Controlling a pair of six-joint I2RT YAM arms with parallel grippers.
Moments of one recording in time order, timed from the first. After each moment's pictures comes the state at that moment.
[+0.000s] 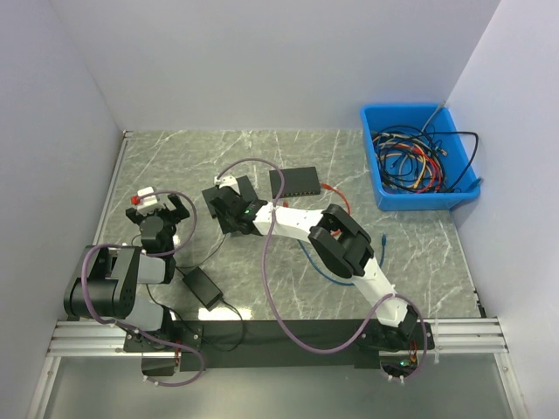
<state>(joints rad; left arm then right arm) -0.02 1.46 0.21 1.21 -0.31 -0.20 0.99 2.30 1.75 -0.29 0.32 0.44</state>
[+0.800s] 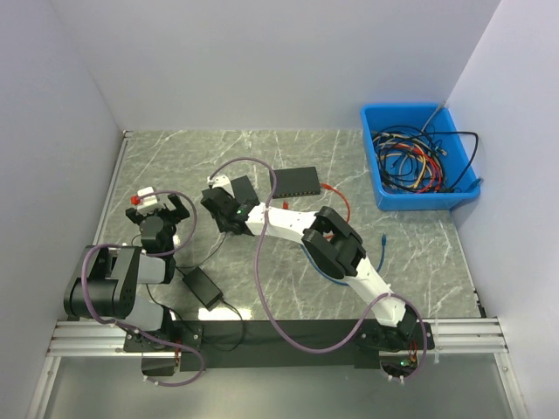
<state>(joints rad) -0.02 1.46 0.21 1.21 -0.31 -0.20 1.01 2.38 1.88 -0.36 0.37 0.44</state>
